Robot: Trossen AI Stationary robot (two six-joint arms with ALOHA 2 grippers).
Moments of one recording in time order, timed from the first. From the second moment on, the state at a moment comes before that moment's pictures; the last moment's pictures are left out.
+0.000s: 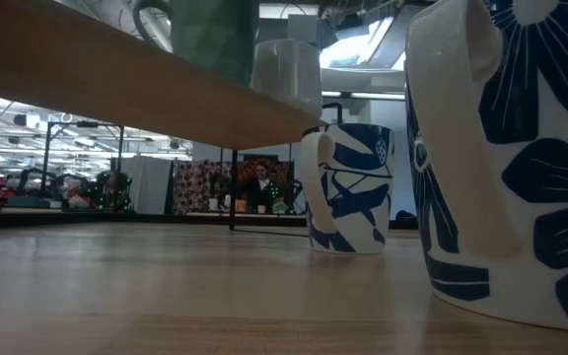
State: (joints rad) left arm -0.53 0.84 0.95 -0.44 -0.51 -0.65; right arm 0.31 2.01 2.04 -0.97 0.24 -0.40
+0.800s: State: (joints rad) left arm -0.53 0.84 0.95 -0.44 -0.51 -0.65; right arm 0.16 2.01 2.02 -0.79 0.19 -0.51
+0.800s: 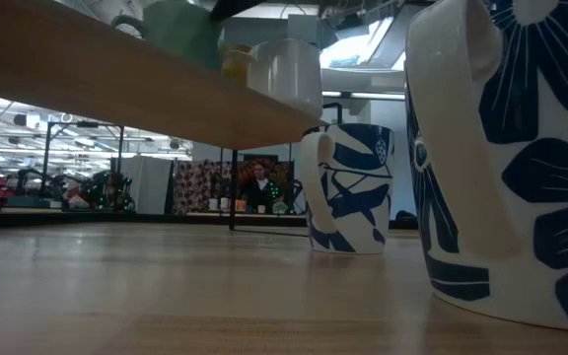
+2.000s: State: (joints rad) left arm -0.56 1.04 0.95 -0.55 -0.36 -0.73; right arm 0.36 2.03 2.17 -1.29 0.36 -0.14
